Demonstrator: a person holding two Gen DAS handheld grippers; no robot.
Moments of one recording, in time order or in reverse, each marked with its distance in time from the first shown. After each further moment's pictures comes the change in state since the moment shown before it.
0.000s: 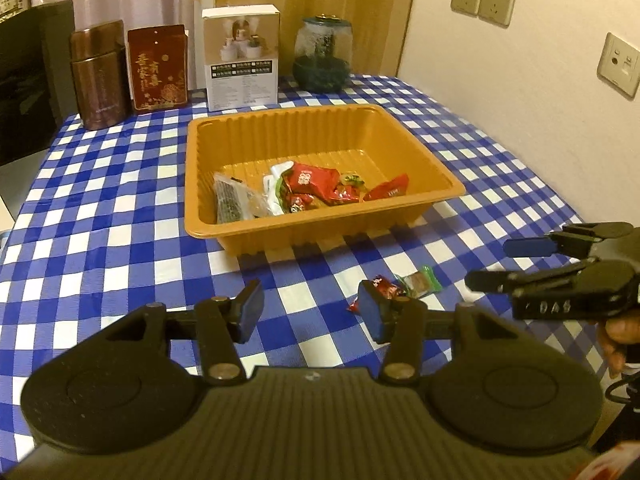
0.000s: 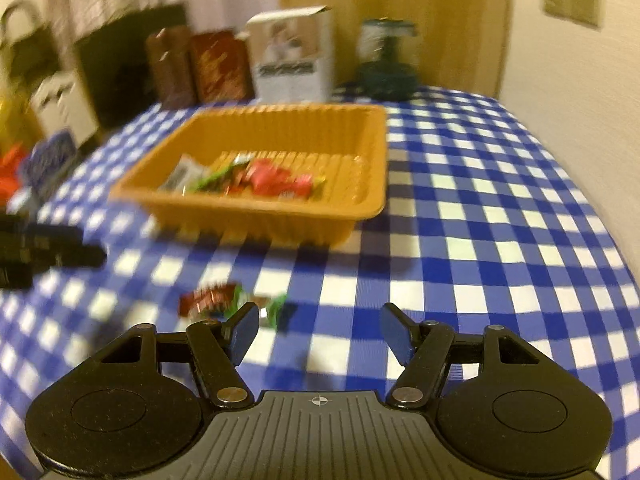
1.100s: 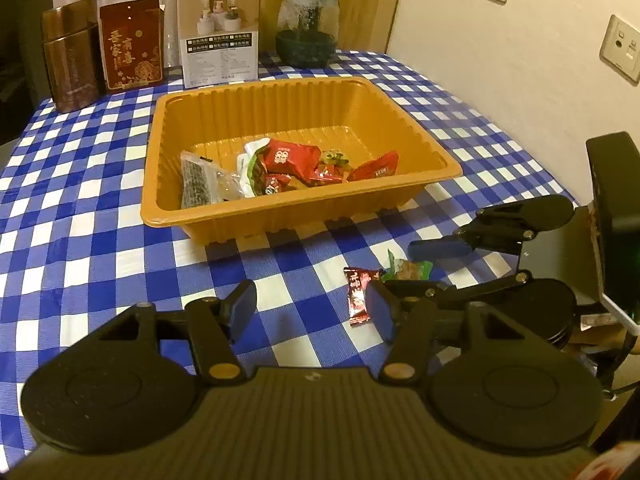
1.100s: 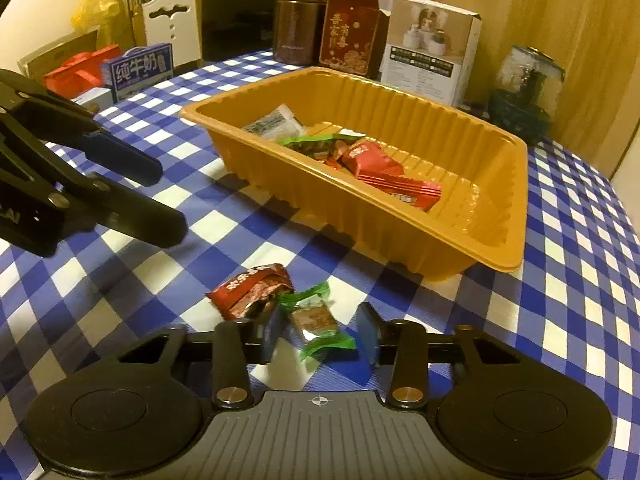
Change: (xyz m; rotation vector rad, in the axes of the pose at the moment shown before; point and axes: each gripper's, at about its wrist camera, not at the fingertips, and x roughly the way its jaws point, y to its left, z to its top) left arm 0.033 -0.011 0.001 0.004 0.064 -0.037; right arm 0.062 0.029 0.005 -0.331 0.007 0.174
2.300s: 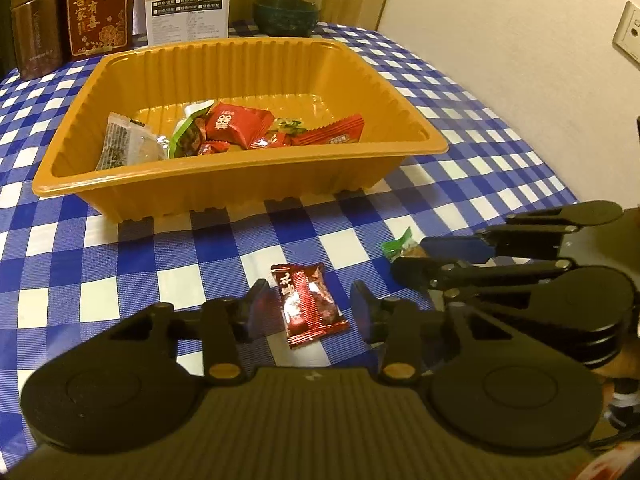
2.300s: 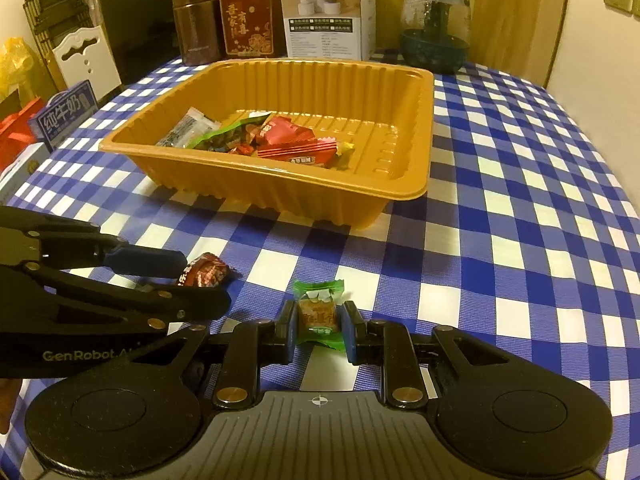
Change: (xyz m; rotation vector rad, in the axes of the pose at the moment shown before) left arm 0.059 -0.037 -0.003 -0.054 0.046 -0.038; right arm -0.019 -0.035 -0.007 0.292 0.069 -0.099
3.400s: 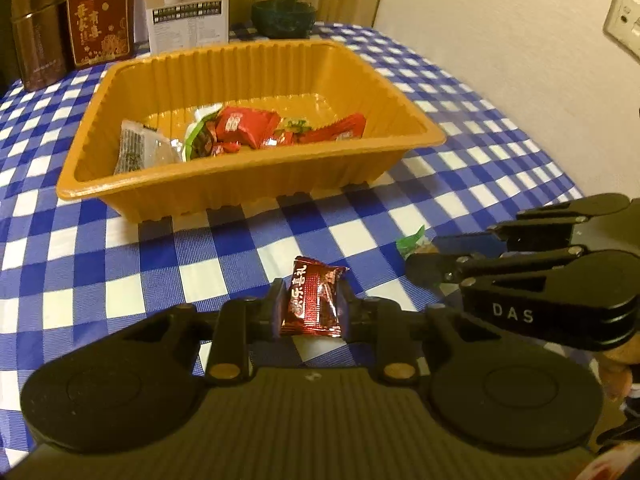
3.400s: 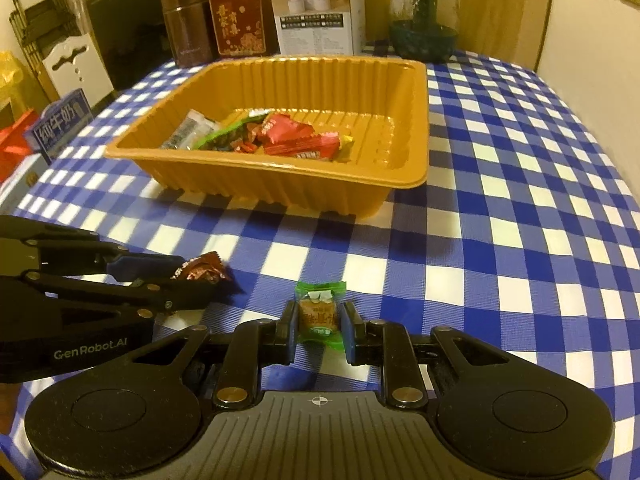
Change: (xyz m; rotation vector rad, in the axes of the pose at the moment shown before) left arm -0.019 0.004 -0.003 0.046 0.001 0.006; right arm -0.015 0.009 -0.001 0.063 0.009 0.009
